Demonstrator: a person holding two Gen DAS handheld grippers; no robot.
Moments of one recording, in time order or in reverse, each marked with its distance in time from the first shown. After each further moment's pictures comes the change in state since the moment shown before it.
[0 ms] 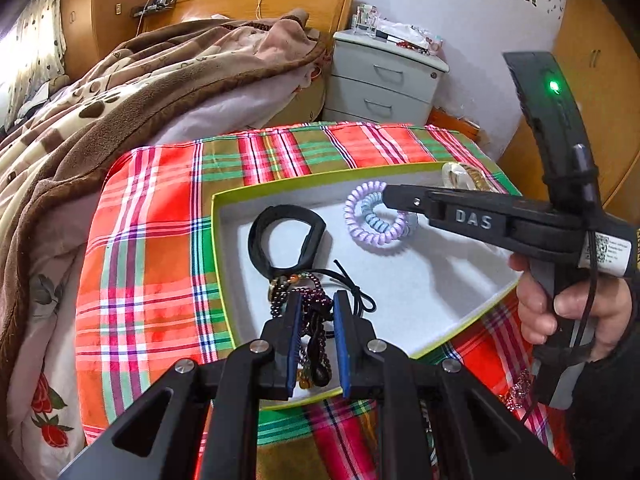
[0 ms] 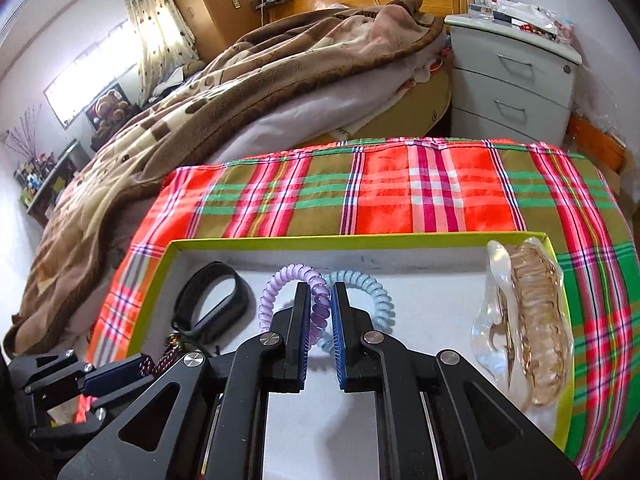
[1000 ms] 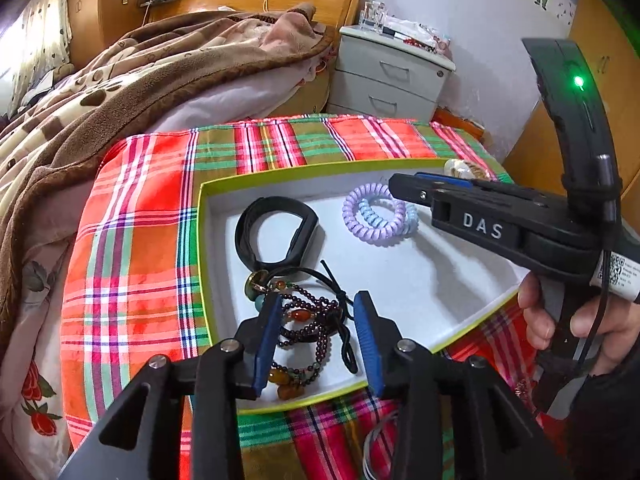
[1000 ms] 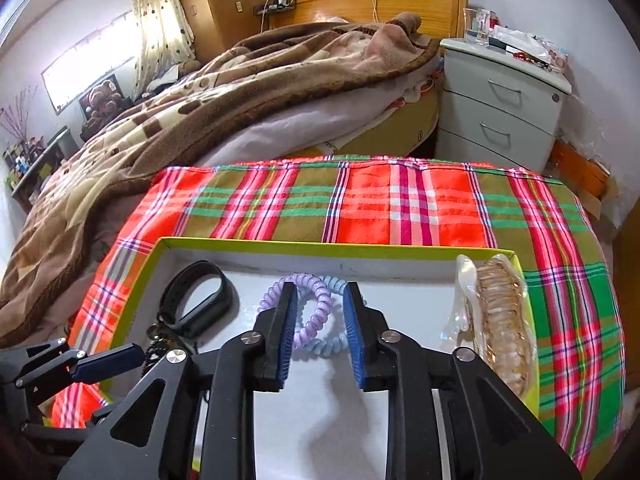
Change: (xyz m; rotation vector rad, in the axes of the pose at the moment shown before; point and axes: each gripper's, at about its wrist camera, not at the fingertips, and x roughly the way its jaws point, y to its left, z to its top) left arm 0.004 -0.005 -0.002 -0.045 0.012 -0.008; right arm -0.019 0.002 -0.004 -0.057 -0.052 -0.069
